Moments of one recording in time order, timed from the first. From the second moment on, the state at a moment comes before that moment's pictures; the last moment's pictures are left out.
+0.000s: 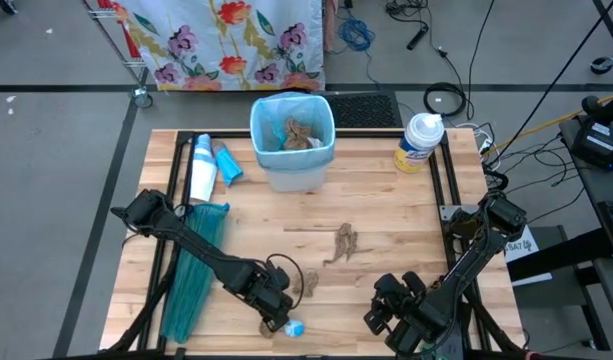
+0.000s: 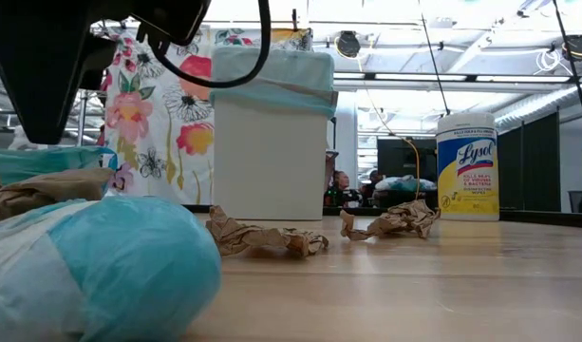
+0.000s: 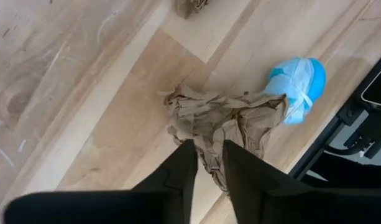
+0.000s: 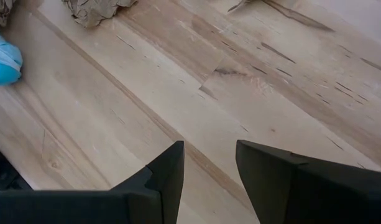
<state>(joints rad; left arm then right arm) -0.55 1.87 1.40 -0.81 0.07 -1.20 0.88 1.81 1.32 -1.01 0.47 1.79</state>
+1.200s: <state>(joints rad) -0.58 1.96 1.40 -0.75 0.19 -1.24 0.88 1.81 1.32 -0.92 0.47 1.82</state>
